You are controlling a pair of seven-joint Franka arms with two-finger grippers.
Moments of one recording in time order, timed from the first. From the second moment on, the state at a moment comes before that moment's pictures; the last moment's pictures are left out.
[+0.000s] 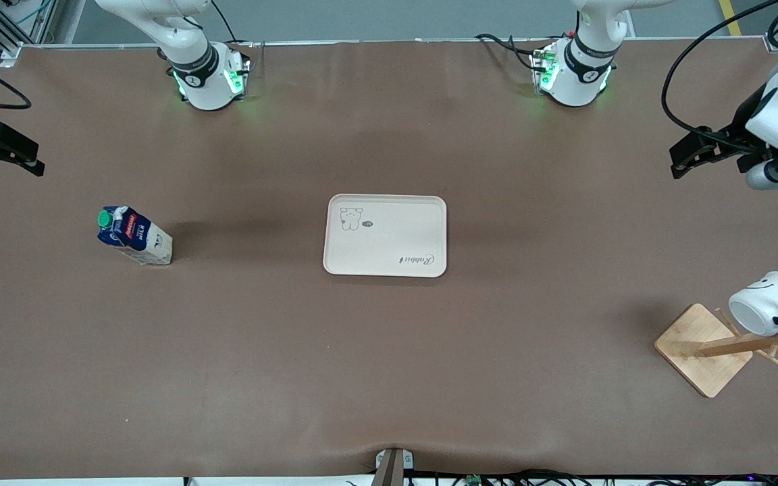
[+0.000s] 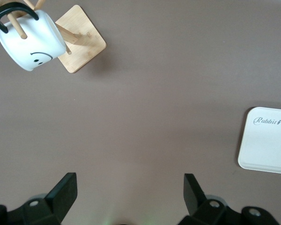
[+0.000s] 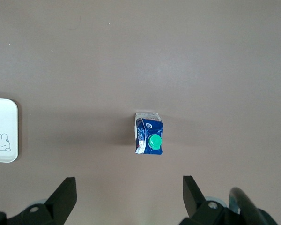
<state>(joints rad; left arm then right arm) 0.07 0.04 -0.23 -1.44 0.05 1.45 -0.22 -0.04 -0.03 -0.02 -1.55 -0.03 1.51 -0.11</state>
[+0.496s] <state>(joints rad) 0.02 -0.01 -0.19 -1.51 0.05 1.46 -0.22 -0.04 -0.03 -0.02 -1.55 -0.03 1.51 -0.11</state>
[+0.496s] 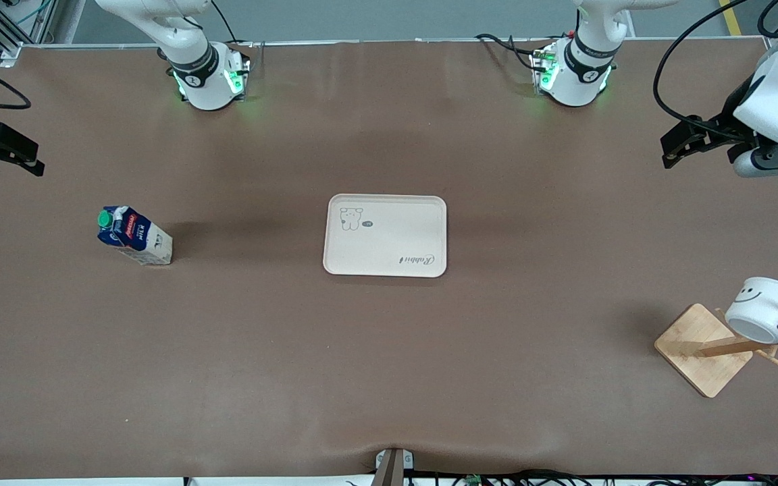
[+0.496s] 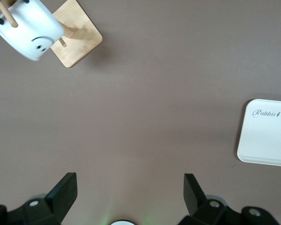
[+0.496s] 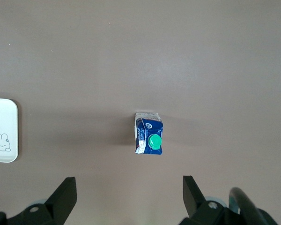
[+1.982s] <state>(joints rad) 0.02 -0.03 -0.09 -1.53 0.03 1.49 -0.14 -0.04 -0.03 -0.02 -1.55 -0.03 1.51 -0.11</state>
